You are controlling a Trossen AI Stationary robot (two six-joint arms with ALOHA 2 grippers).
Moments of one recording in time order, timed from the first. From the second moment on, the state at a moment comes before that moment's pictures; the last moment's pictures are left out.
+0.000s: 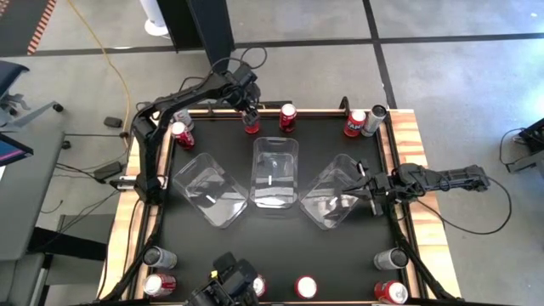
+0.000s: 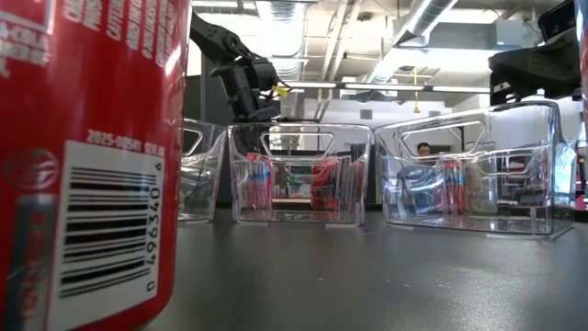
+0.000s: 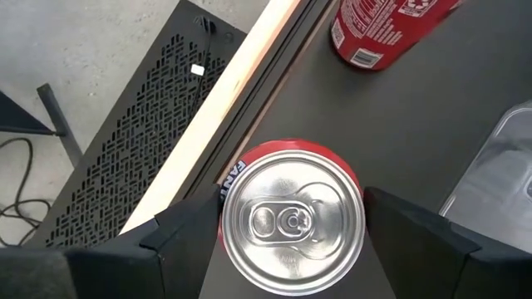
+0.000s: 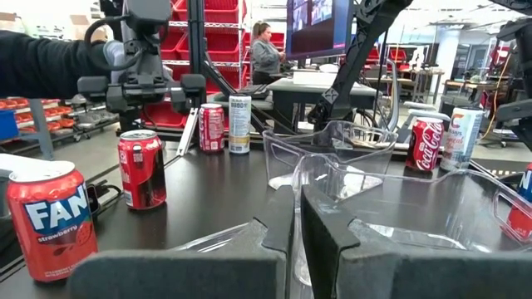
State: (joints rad) left arm 0.74 1.98 1.75 -0.86 0.03 0.19; right arm 0.12 0.01 0.00 0.06 -0.05 -0.03
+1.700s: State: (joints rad) left arm 0.72 2.00 1.73 -0.85 0.13 0.19; right arm 0.12 0.01 0.00 0.06 -0.05 -0.01
